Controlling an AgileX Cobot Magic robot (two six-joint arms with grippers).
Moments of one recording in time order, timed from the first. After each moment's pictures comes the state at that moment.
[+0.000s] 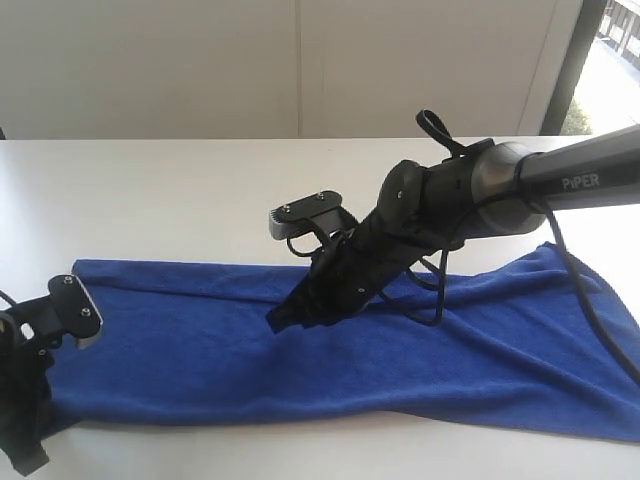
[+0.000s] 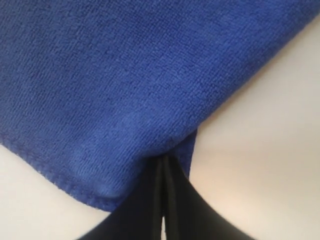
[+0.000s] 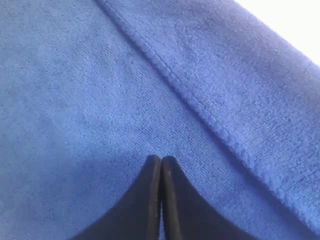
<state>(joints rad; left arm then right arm) -0.25 1.57 -0.63 -0.08 0.56 0.77 0.43 2.00 -1.22 0.60 0.47 -0.61</state>
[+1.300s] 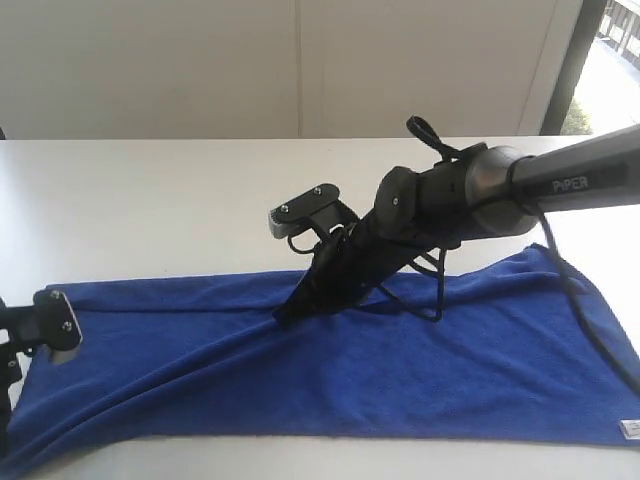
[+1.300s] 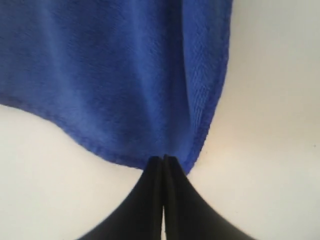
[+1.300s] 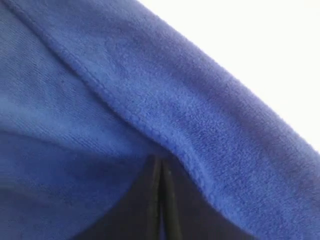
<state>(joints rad) -0.25 1.53 -0.69 0.03 0.88 0.76 0.43 2.02 -1.23 0.50 0.37 -0.63</state>
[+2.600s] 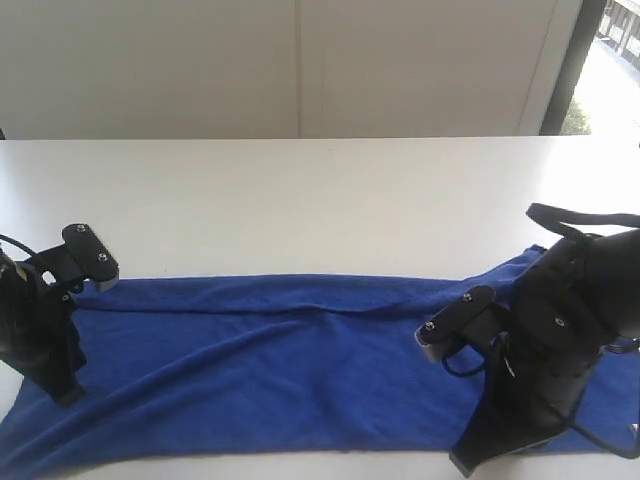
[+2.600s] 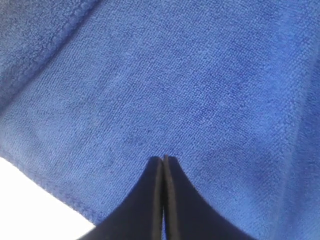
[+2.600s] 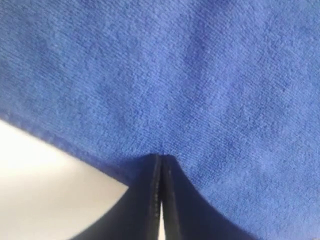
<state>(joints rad) -0.25 1.61 -0.75 -0.13 0.51 0.76 0.38 1.66 -0.69 -0.22 0.67 0.09</state>
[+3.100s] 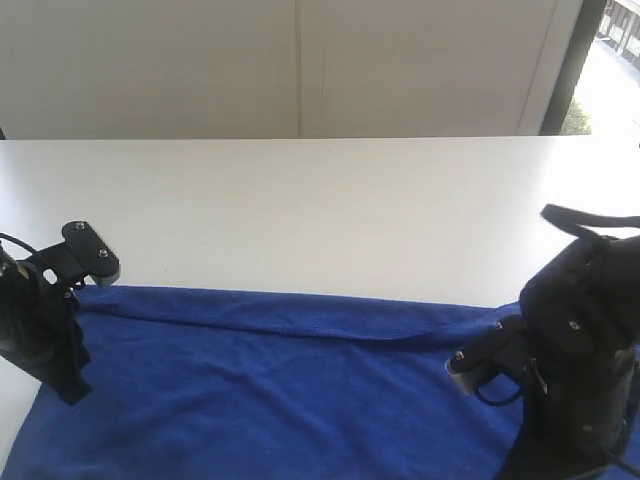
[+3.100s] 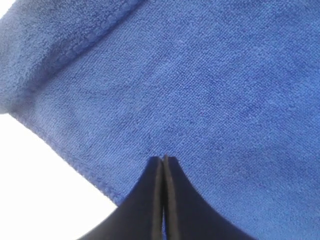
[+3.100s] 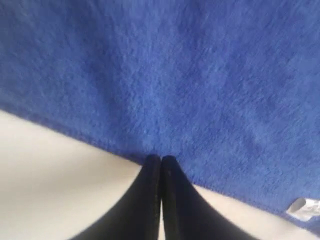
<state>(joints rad) -0.25 1.61 -0.75 -0.16 0.50 0.76 0.38 1.62 -0.68 -0.22 0.90 0.09</state>
